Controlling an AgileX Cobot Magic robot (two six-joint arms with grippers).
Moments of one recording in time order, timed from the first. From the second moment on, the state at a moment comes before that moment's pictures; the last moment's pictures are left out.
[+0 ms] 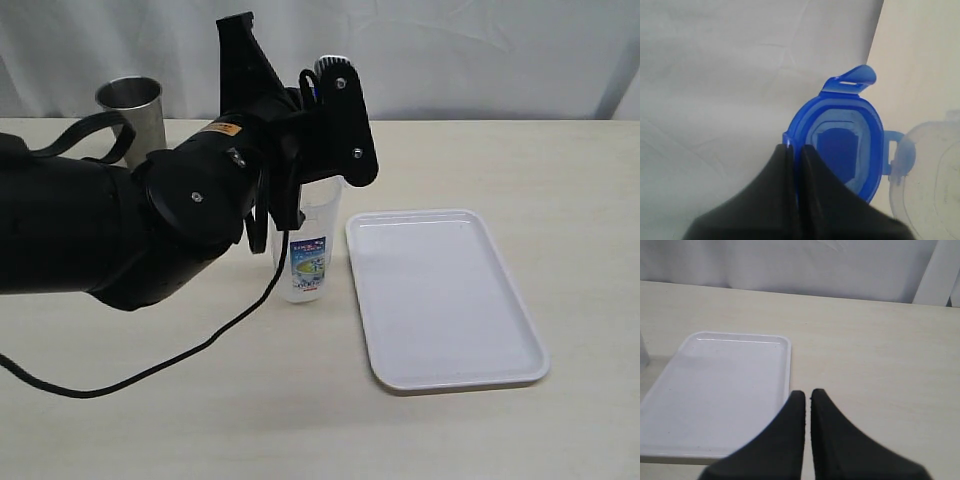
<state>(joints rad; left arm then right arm) -0.93 1.69 -1.00 -1.15 -0.68 2.11 0.04 0.00 0.00 -0.03 0.35 -0.05</state>
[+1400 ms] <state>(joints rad) -0.95 1.69 -1.00 -1.19 -0.74 2.11 0.04 0.00 0.00 -0.03 0.35 -0.05</state>
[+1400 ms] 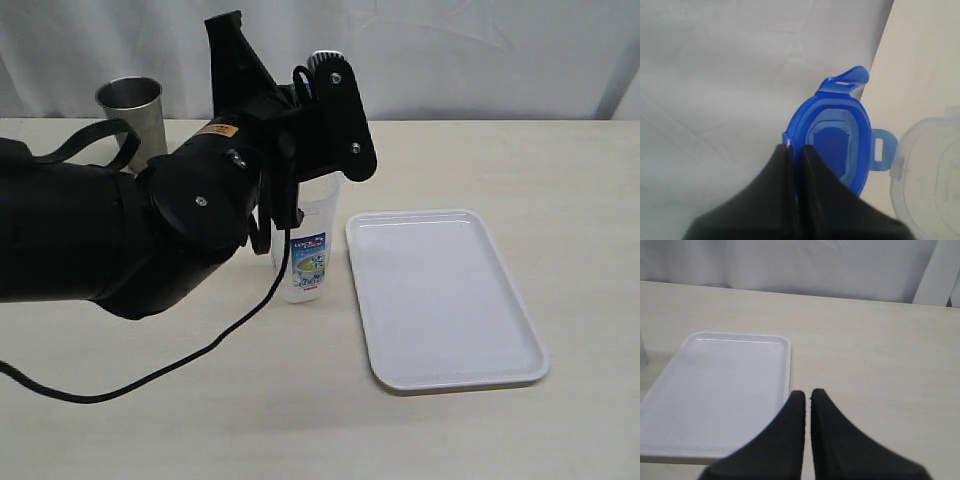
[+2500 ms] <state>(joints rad) -0.97 1.69 -0.89 -1.05 -0.75 2.11 0.04 0.00 0.00 -0.03 0.35 -0.05</state>
